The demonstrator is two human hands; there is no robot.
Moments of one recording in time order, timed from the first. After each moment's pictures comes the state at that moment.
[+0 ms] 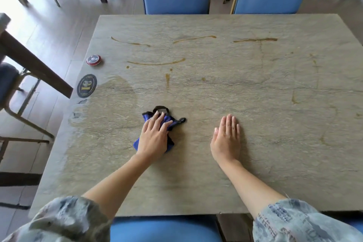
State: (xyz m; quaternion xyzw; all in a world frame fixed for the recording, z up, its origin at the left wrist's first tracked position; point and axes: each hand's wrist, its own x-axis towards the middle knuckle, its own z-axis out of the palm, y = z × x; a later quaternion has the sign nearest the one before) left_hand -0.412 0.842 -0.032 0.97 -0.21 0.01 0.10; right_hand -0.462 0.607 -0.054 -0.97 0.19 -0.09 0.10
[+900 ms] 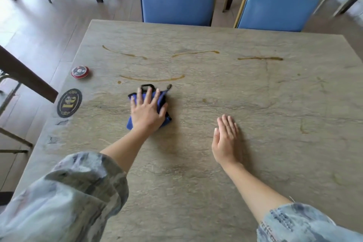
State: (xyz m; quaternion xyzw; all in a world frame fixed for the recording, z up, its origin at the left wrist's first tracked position) left_hand -0.241 0.816 -0.027 0.99 -0.06 -0.04 0.08; right_hand -0.362 0.573 -0.067 -0.96 0.10 -0.18 0.17
